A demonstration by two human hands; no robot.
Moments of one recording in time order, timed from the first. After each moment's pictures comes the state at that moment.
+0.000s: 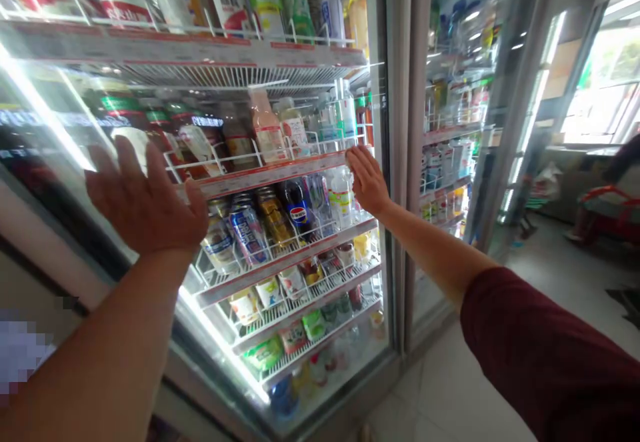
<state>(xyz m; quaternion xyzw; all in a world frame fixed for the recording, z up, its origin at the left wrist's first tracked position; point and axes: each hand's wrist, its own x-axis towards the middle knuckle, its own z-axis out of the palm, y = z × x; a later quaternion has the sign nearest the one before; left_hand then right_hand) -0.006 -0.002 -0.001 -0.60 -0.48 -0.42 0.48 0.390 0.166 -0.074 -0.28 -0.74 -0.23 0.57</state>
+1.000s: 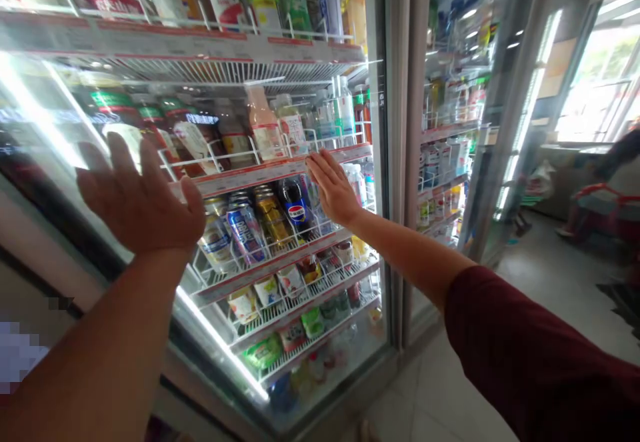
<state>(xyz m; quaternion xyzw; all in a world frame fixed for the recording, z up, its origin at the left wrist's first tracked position) -0.006 -0.003 -0.002 -0.60 -0.49 -0.41 0.48 0.316 0.117 -0.068 -0.27 -0.77 -0.23 0.53</state>
